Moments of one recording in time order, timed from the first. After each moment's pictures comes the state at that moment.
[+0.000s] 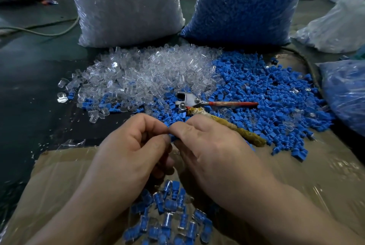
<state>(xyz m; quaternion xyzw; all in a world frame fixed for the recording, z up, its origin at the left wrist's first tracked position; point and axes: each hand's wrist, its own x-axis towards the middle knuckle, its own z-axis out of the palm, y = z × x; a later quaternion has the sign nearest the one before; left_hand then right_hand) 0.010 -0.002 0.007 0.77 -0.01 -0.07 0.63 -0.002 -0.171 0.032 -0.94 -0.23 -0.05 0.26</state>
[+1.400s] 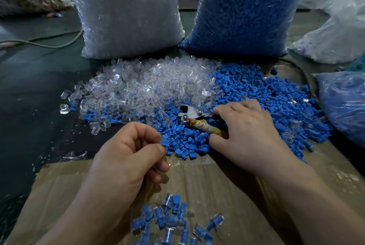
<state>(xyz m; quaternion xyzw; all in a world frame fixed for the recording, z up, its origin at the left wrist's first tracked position) 0.017 0.006 0.008 0.71 0.05 -0.08 0.69 0.050 -0.219 0.025 -1.00 -0.05 -0.03 0.07</state>
